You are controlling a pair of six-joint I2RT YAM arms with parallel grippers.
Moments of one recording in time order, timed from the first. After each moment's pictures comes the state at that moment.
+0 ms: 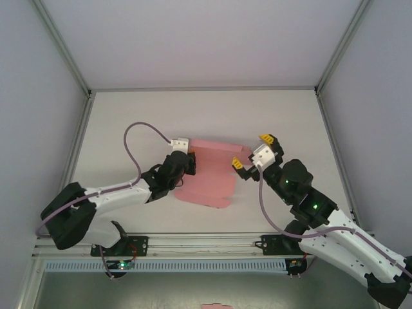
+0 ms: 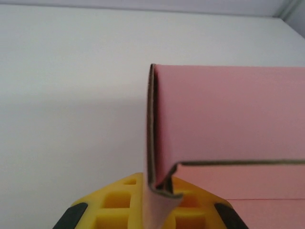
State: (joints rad) left arm -0.80 1.36 0.70 0.15 -0.37 -0.47; right arm 0.78 0.62 0.65 -0.18 0.19 -0.33
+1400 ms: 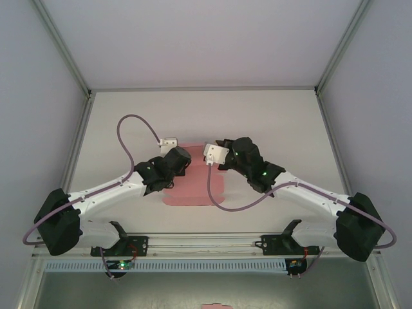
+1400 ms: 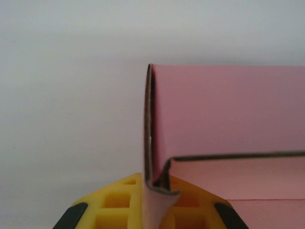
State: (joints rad) left arm -0.80 1.30 0.86 -0.46 -0.48 -0.71; right arm 0.77 1.24 0.74 0.12 0.11 -0.80
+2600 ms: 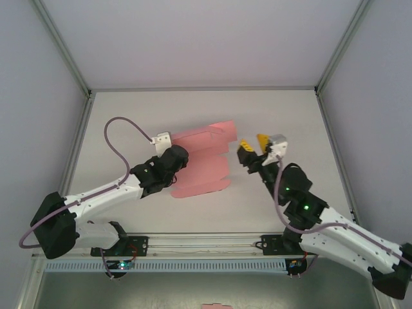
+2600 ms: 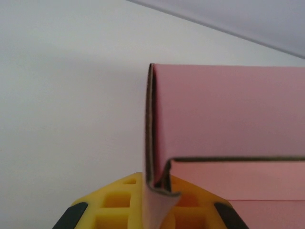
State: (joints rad) left arm -0.80 1.26 0.82 -0.27 -0.58 -0.81; right arm 0.87 0.61 0.56 0.16 0.49 0.15
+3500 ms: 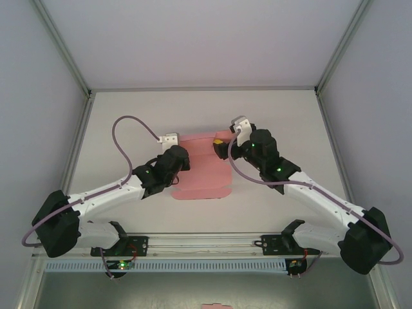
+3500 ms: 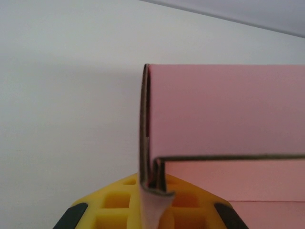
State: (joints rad) left arm -0.80 1.28 0.79 -0.16 -0.45 -0.68; right arm 0.62 1.14 0.77 0.06 0.04 0.03
